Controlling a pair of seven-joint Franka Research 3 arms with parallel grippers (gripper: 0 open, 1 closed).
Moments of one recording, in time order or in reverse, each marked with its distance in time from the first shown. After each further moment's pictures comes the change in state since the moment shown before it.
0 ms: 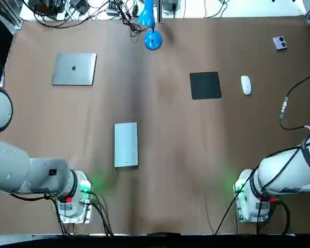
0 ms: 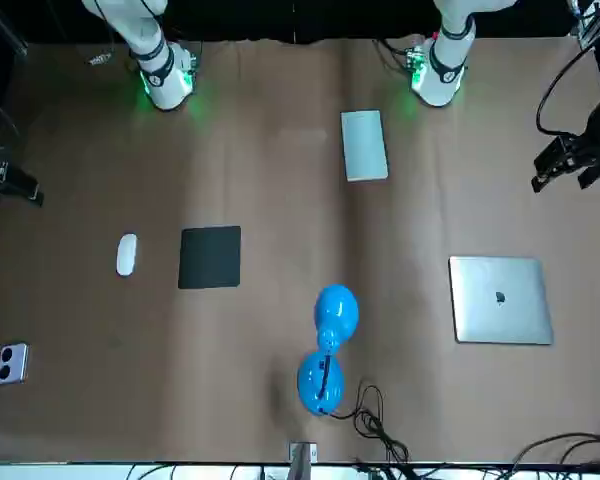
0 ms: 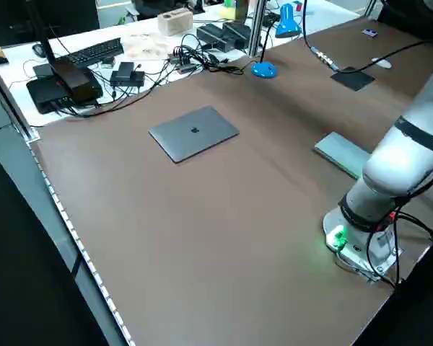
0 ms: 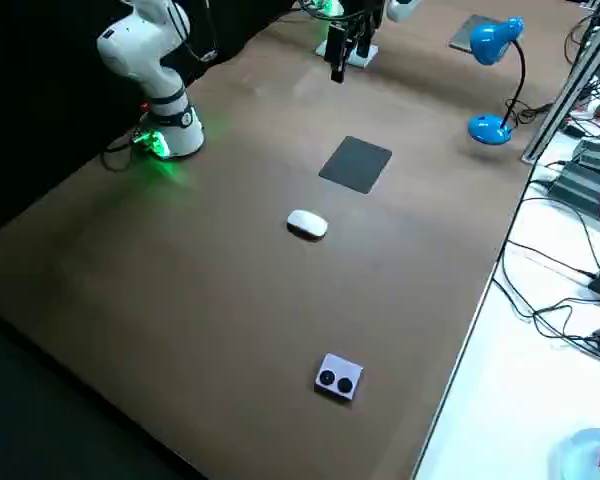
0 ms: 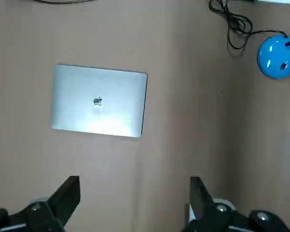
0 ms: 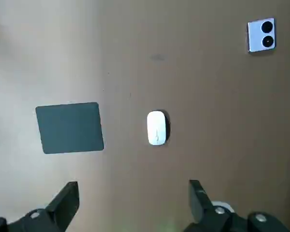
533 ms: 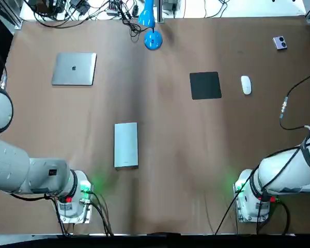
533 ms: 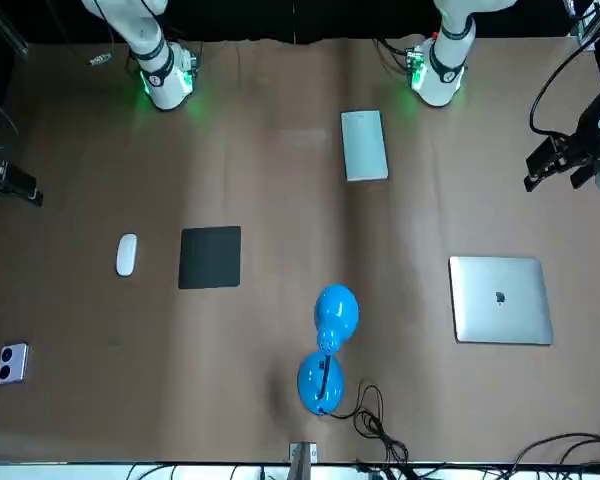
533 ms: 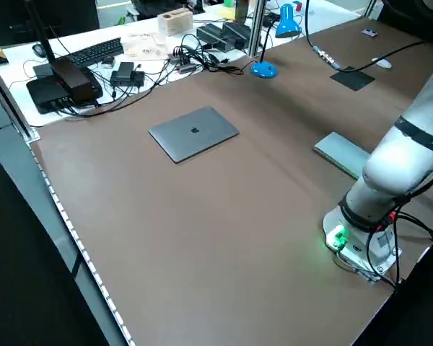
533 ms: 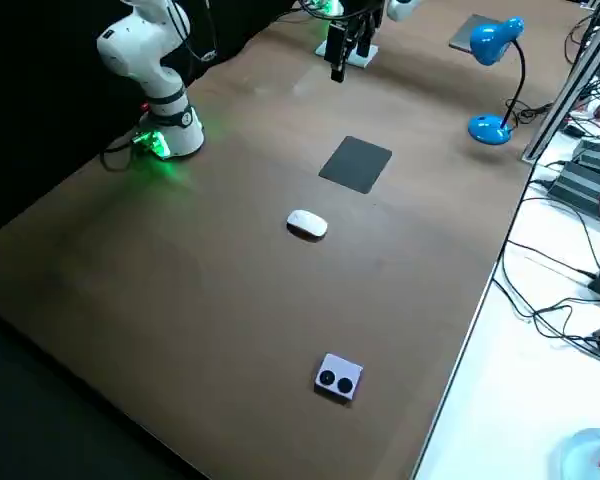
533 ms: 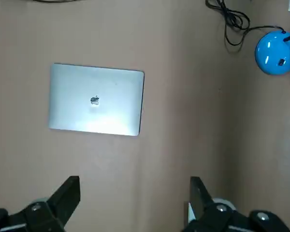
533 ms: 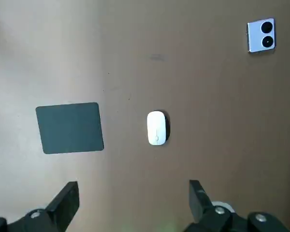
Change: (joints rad) left arm -0.003 0.000 -0.018 -0.005 0.004 -0.002 -0.008; right arm 0.000 -0.001 0.000 0.000 0.000 0.000 0.000
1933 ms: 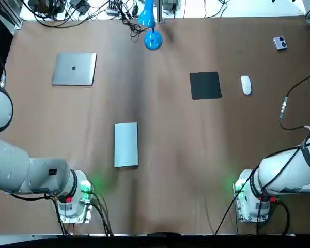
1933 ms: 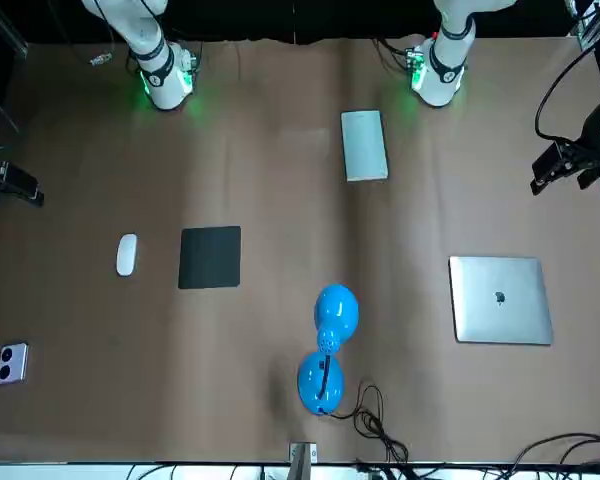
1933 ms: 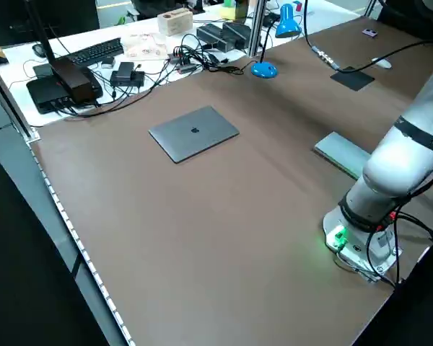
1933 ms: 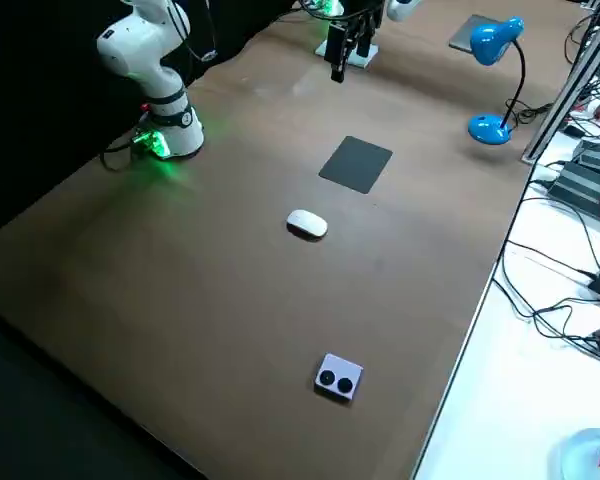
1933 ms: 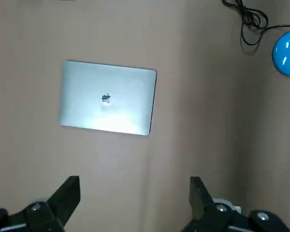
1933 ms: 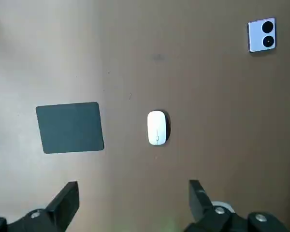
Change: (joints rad) left arm 0.012 0.004 0.001 -0.010 0.038 0.000 -0.012; right arm 0.000 0.000 0.001 -0.002 0.000 0.000 0.000
